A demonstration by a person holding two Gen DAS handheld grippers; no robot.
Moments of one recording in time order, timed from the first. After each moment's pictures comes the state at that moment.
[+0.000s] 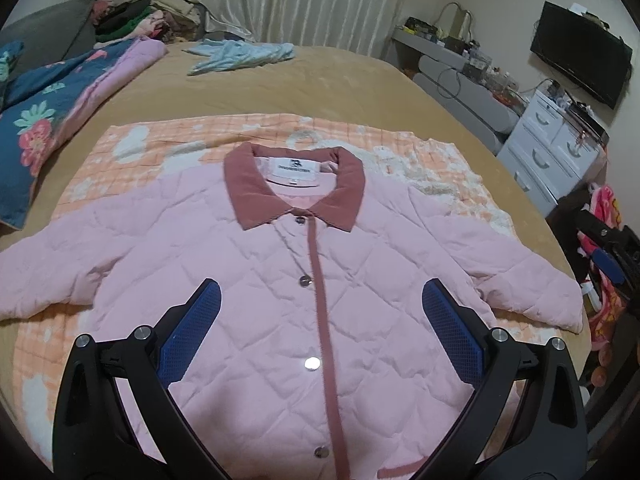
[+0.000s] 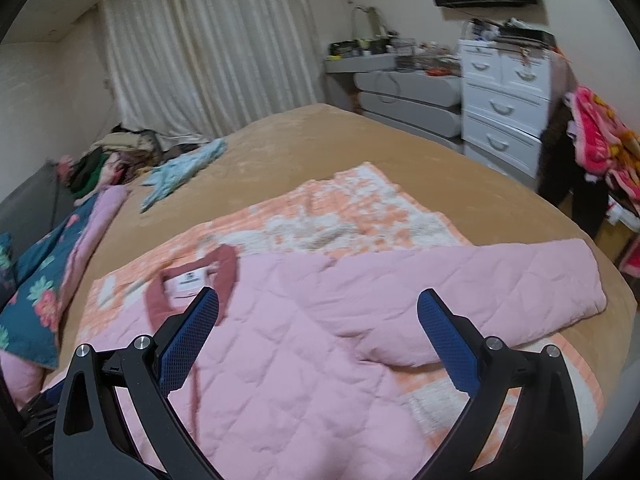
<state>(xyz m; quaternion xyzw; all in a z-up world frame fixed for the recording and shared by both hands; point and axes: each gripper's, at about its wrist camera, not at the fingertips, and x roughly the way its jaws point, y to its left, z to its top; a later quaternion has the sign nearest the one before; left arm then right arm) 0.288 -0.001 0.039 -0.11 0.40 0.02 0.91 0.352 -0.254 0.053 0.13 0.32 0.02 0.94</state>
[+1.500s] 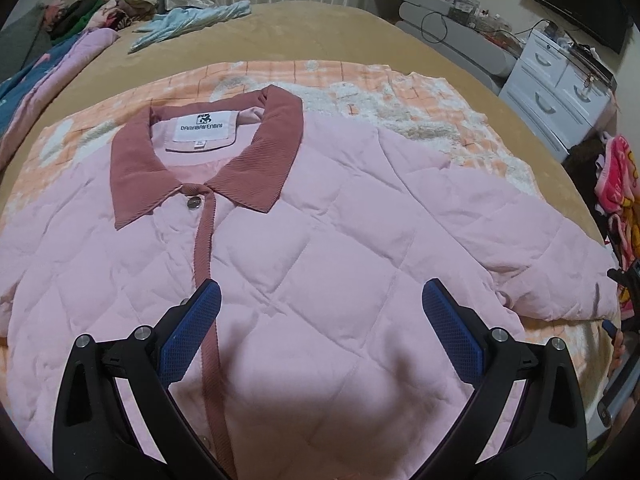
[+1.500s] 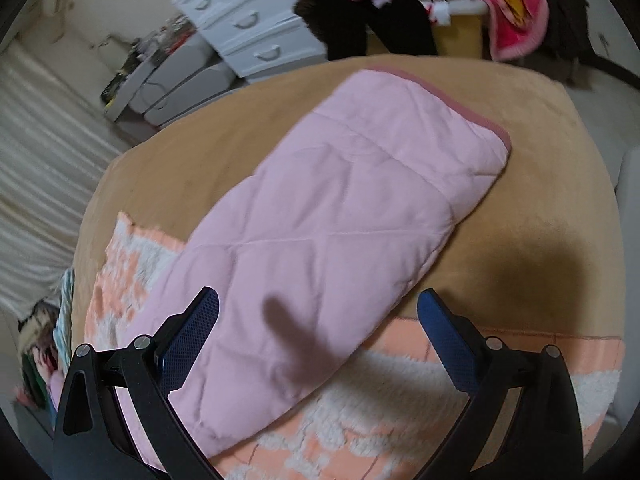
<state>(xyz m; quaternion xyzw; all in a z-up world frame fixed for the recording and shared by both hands) 0.391 -0.089 -0.050 -0.06 0.46 -0.01 0.88 0.368 -0.530 -0.127 0.42 0.38 -0.25 0.79</state>
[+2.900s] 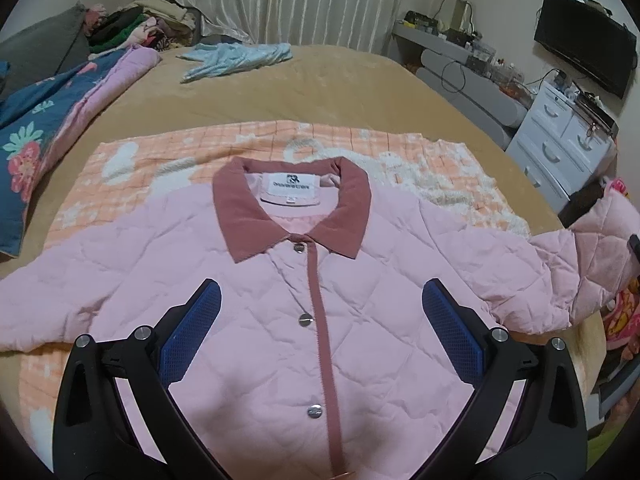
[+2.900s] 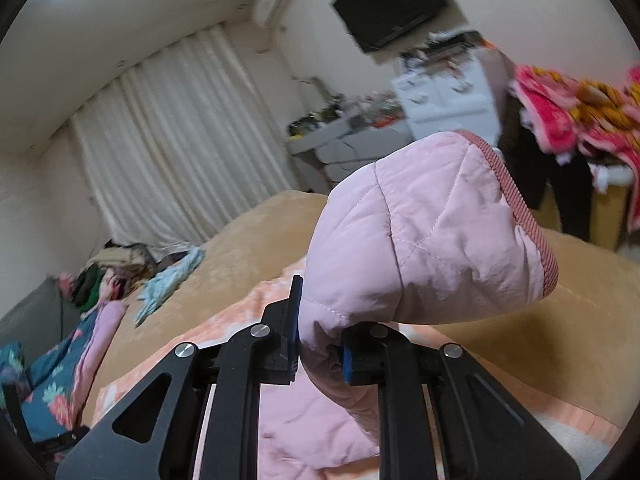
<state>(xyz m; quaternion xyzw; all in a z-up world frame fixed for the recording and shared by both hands) 0.334 -0.003 0.041 -0.09 0.40 0.03 0.91 0.352 -0.415 0.041 0.25 0.16 -0.01 0.96</state>
